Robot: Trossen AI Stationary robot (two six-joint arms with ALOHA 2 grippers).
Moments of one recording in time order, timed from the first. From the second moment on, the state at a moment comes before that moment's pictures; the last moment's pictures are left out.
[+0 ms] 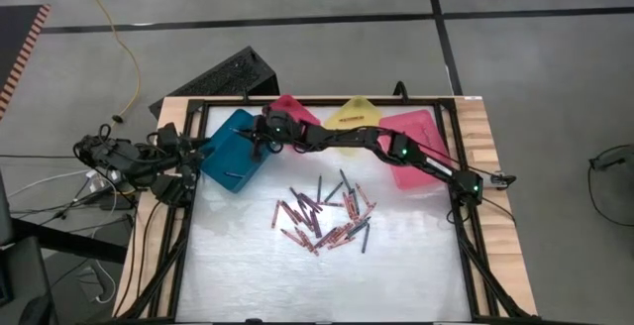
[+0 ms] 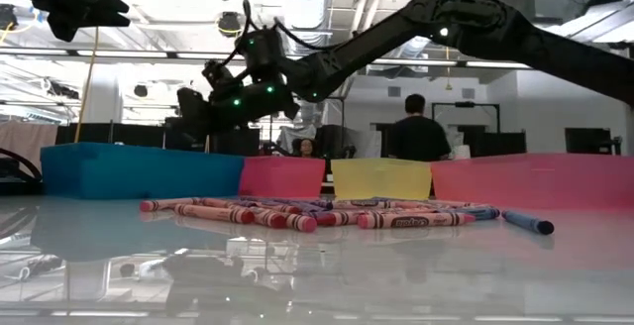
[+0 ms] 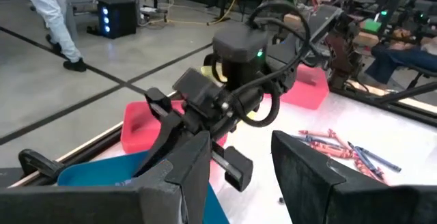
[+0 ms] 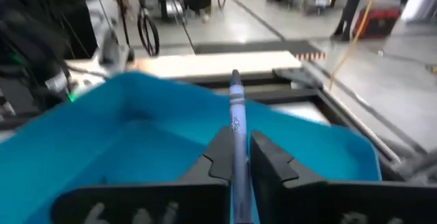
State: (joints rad) left arm -0.44 0.08 0.60 -0.69 -0.90 -0.30; right arm -0.27 2.57 2.20 0.22 -0.05 -0.03
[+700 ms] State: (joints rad) left arm -0.44 0.08 0.60 -0.66 -0.77 -0.42; right arm -0.12 2.10 2.21 -0.82 0.05 -0.16
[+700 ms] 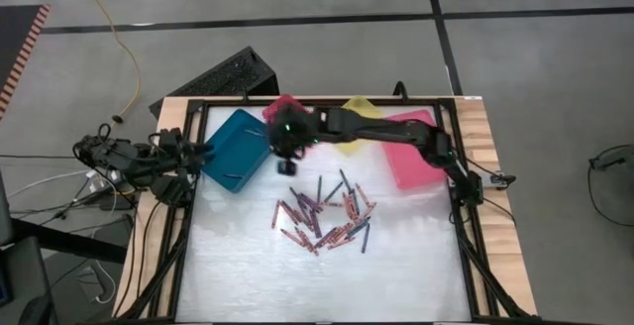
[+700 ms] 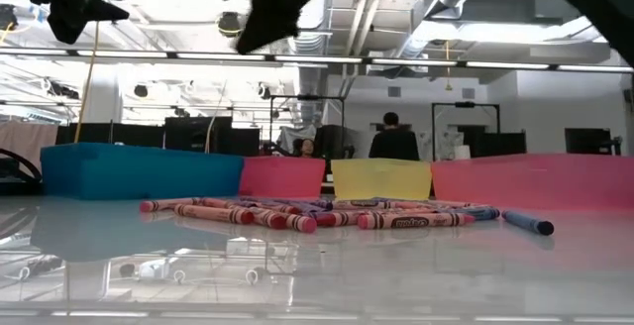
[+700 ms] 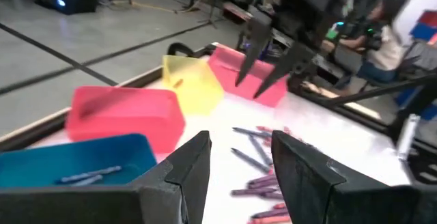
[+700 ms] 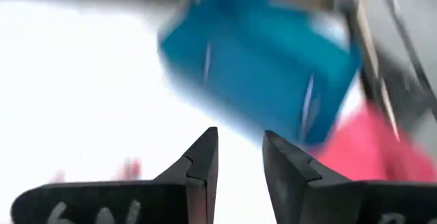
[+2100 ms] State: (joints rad) left arm -0.44 0.10 0.50 -0.41 -0.64 -0.34; right arm 0.14 1.64 0.86 -0.20 0.68 0.70
